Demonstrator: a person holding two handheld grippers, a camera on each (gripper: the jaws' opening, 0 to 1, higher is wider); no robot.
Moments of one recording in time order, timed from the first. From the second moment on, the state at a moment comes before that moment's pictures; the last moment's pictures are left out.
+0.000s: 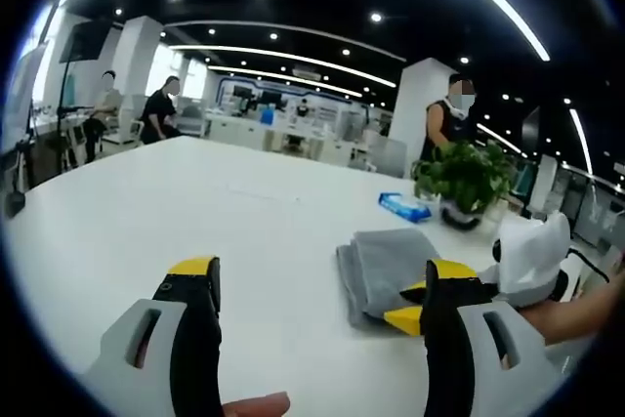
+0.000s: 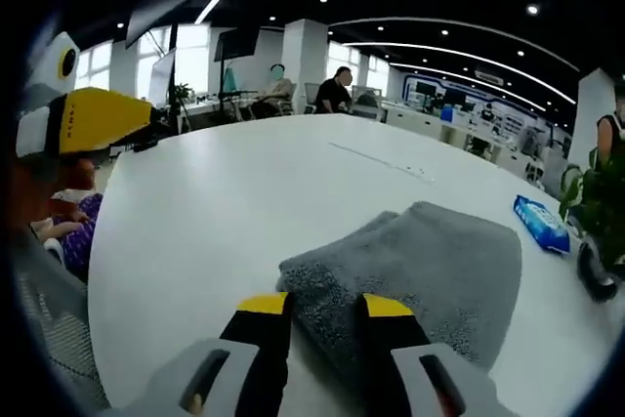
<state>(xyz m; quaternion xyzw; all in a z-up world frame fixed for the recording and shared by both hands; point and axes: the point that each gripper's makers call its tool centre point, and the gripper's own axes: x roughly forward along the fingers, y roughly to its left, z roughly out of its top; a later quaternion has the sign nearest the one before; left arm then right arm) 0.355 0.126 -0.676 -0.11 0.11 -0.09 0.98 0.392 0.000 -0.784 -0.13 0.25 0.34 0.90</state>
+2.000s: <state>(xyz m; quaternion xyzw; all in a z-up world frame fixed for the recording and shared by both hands) 0.351 0.121 -0.685 -0.10 0.13 -0.10 0.98 0.314 -0.009 -0.734 -0.09 0.26 0.37 0.89</state>
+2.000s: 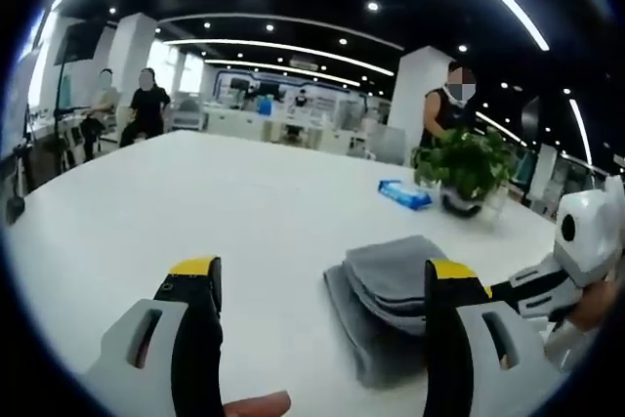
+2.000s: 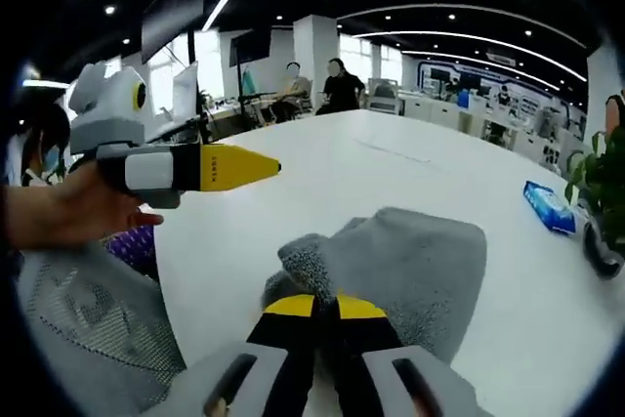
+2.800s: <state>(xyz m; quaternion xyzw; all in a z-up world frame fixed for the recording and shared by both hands) 0.351 0.119 -0.692 -0.09 0.14 -0.10 0.98 0.340 -0.085 -0.720 -0.05 0.25 0.25 0.93</state>
